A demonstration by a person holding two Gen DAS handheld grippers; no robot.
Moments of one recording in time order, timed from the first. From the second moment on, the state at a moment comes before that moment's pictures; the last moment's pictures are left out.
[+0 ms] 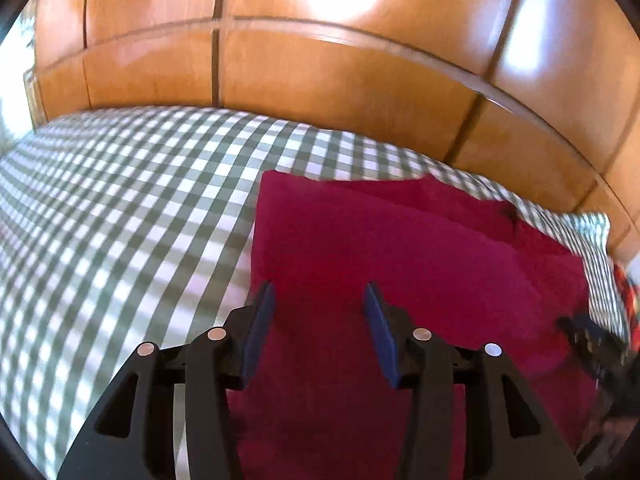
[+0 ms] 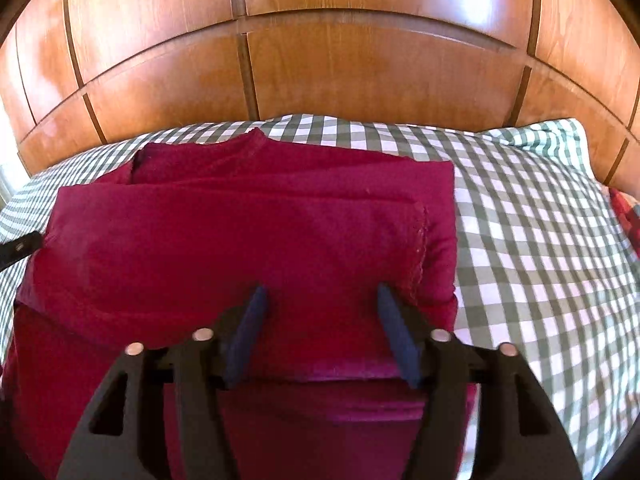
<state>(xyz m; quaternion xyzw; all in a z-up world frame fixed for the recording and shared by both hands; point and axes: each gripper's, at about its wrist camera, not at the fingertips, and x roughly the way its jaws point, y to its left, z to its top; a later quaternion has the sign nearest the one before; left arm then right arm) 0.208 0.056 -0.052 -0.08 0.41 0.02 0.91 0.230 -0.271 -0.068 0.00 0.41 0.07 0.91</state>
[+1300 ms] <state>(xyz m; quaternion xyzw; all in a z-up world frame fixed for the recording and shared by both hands) 0.028 0.057 -0.033 -0.05 0.41 0.02 0.91 0.041 -0.357 -0.087 0.12 0.48 0.05 0.87</state>
